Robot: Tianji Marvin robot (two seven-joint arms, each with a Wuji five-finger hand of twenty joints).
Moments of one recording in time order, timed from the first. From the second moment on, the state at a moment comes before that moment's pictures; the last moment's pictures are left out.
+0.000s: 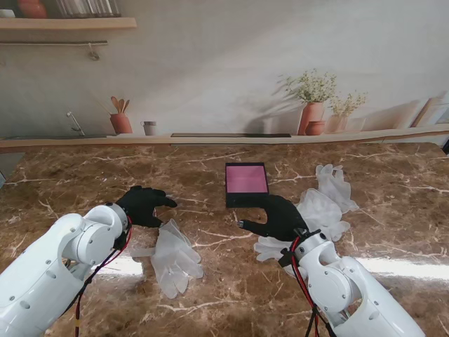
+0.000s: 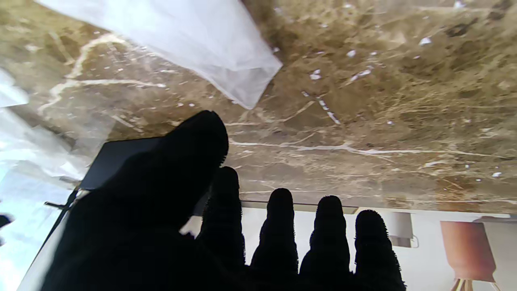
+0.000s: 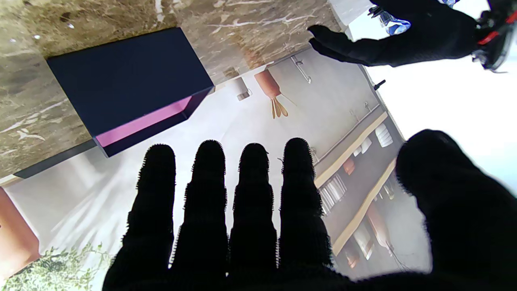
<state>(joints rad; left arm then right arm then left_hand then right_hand) 1.41 -1.02 -1.17 -1.59 0.90 0.02 -0.41 -1.64 -1.11 1.20 -1.64 -0.67 -0.23 -0.15 0.77 -0.45 0.70 -0.10 0.43 -0.13 0.21 0.17 0.27 0.03 0.23 0.34 0.16 0.12 0.17 0.49 -0.07 0.07 0.29 0.74 0.18 -0.42 0.78 -0.05 0.60 -0.11 0.27 0.45 0.69 -0.06 0.15 0.23 0.65 0.00 0.16 0.27 0.34 0.08 0.72 0.37</state>
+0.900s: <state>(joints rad) 1.27 -1.04 -0.98 -1.33 0.88 -0.02 -0.23 -1.67 -1.11 1.22 -1.68 -0.65 -0.21 -0.14 0.72 -0.48 0.69 -0.12 0.50 -0.20 0.61 0.48 0.29 0.03 0.28 0.38 0.17 0.11 0.18 0.54 -0.07 0.07 0.32 0.82 0.18 -0.40 0.78 -0.05 0.60 -0.11 0.27 0.45 0.69 -0.06 0.15 0.23 0.65 0.00 0.16 0.27 0.34 0.08 0.72 0.37</state>
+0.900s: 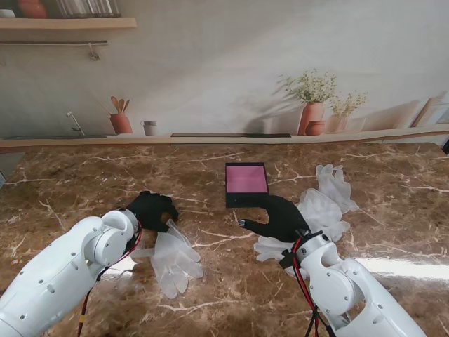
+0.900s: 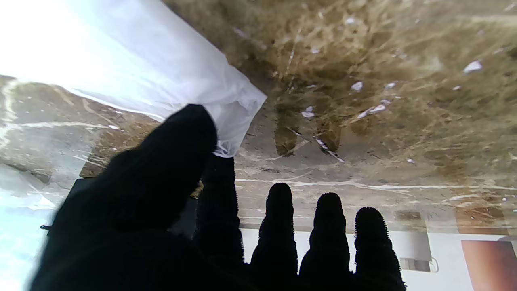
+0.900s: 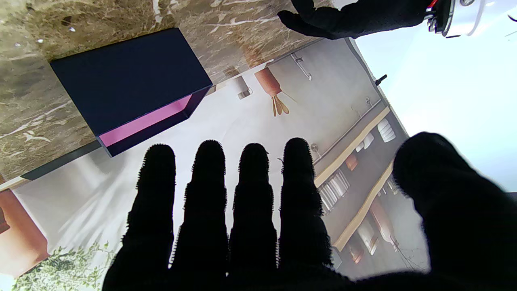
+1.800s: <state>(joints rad) 1.49 -1.09 -1.16 -1.63 0.64 -0.13 -0.01 -1.64 -1.11 1.12 -1.69 -0.71 -0.04 -0.13 0.90 -0.32 0.38 -0.15 0.72 -0.21 0.76 0.76 0.88 -0.02 0.40 0.49 0.49 0.14 0.35 0.61 -0.07 0.12 0.52 0.83 0.23 -0.49 0.74 -0.05 0.59 -0.06 0.26 0.45 0.72 -0.06 0.16 0.25 0.68 0.00 0.18 0.28 0.34 0.08 0.76 0.39</state>
